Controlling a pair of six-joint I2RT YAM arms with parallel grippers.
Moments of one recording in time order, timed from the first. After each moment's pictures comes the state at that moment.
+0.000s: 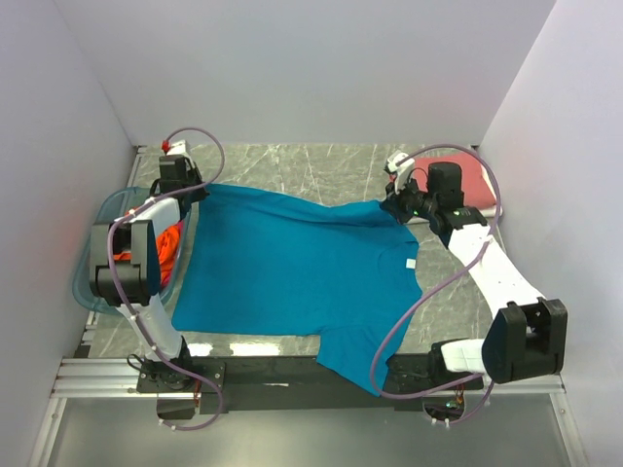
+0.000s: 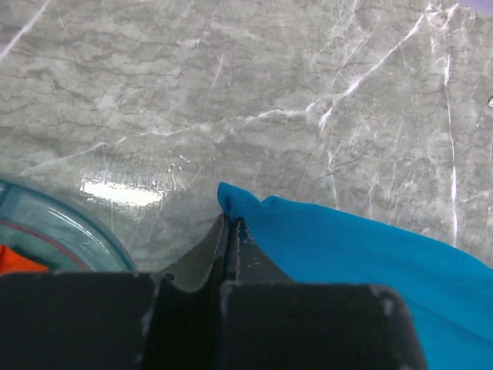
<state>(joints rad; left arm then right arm) 0.04 1.82 1.15 0.11 0.03 -0.29 0.14 1.31 1.03 -0.29 -0.52 -0.40</state>
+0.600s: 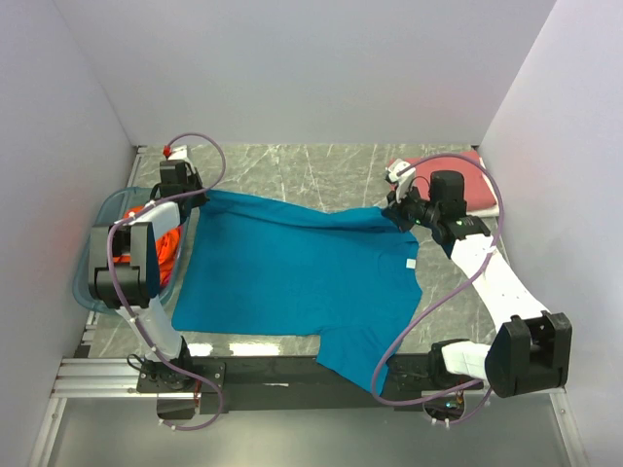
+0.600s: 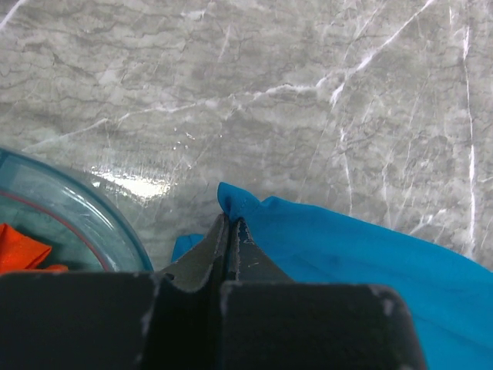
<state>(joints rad) 0.04 1.79 1.10 0.12 0.03 -0.27 0.14 1.23 0.96 -0.29 -0.53 -0.43</state>
